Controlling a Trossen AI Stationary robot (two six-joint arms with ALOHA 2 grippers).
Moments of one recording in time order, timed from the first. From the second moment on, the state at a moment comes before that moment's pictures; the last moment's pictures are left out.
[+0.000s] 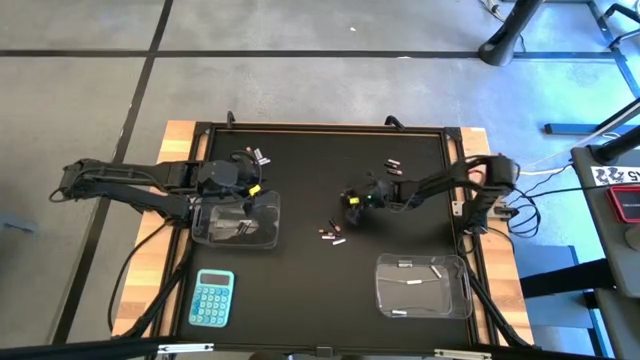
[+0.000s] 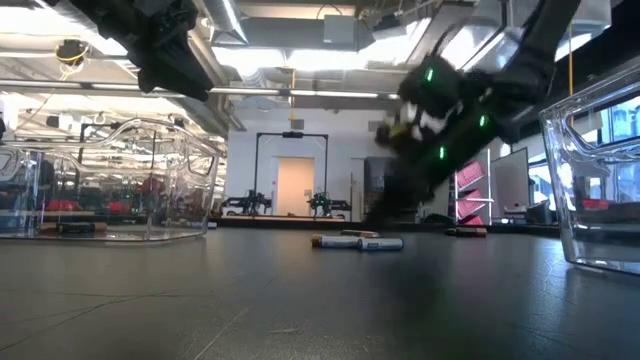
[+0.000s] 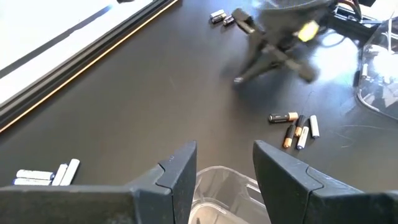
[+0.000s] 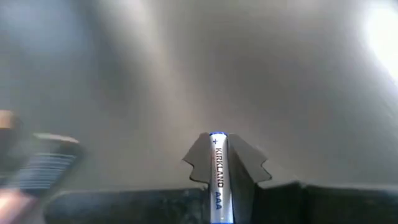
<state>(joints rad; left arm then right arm) 0.02 0.87 0.71 -0.48 -0.34 -0.37 -0.14 1.75 0.68 0.38 0.16 0.13</state>
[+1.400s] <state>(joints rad) -0.01 1.04 0.71 -0.33 -0.33 -0.29 -0.14 1.75 0.56 0.41 -0.03 0.08</state>
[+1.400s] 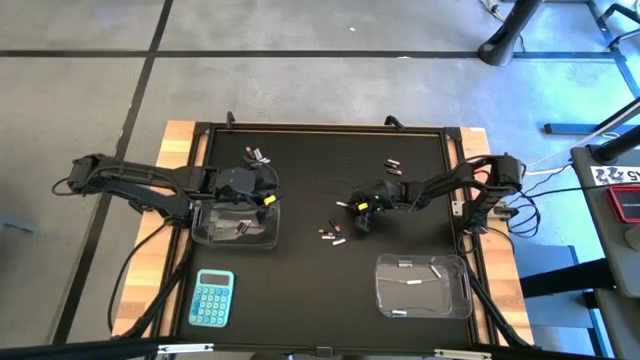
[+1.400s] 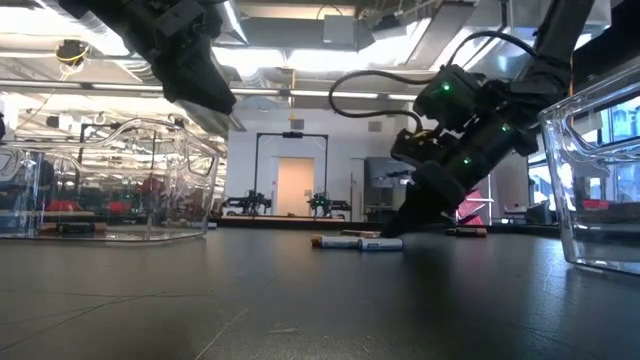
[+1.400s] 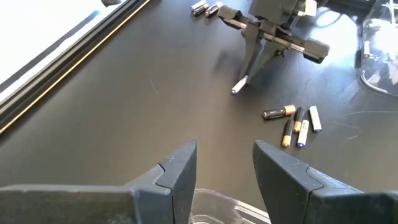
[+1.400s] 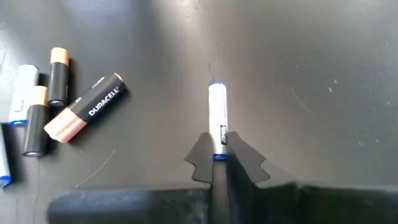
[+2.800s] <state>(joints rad) -0.02 1.35 0.71 0.10 -0.09 0.11 -0.02 1.74 0.81 0.65 -0.08 -0.06</state>
